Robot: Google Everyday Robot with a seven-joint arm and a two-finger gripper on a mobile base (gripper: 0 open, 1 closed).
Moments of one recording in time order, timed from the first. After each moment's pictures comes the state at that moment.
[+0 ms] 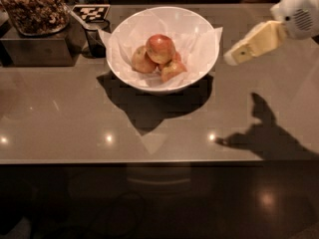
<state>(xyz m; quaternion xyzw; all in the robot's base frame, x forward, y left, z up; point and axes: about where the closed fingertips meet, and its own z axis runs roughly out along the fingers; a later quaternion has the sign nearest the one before) 0.565 -0.206 1.004 -0.38 0.83 0.08 0.40</state>
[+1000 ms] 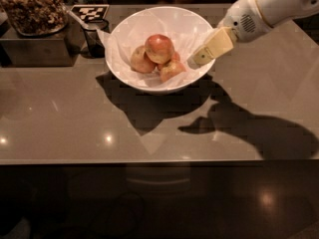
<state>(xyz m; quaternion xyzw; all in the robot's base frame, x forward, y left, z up) 0.598 -0.117 0.962 -0.45 0.81 0.19 0.33</state>
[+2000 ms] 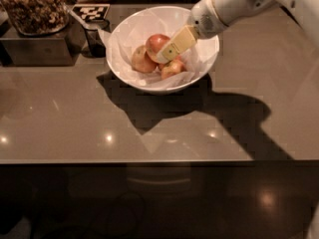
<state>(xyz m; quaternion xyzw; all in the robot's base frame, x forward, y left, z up) 0.652 -0.054 0.942 -0.47 0.78 0.23 0.34</state>
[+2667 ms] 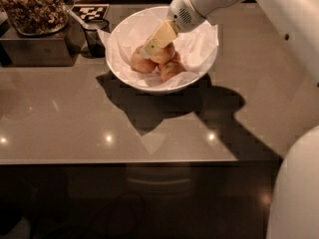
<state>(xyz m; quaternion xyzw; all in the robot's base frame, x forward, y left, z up) 0.676 -0.008 0.942 -0.51 0.77 0.22 0.33</state>
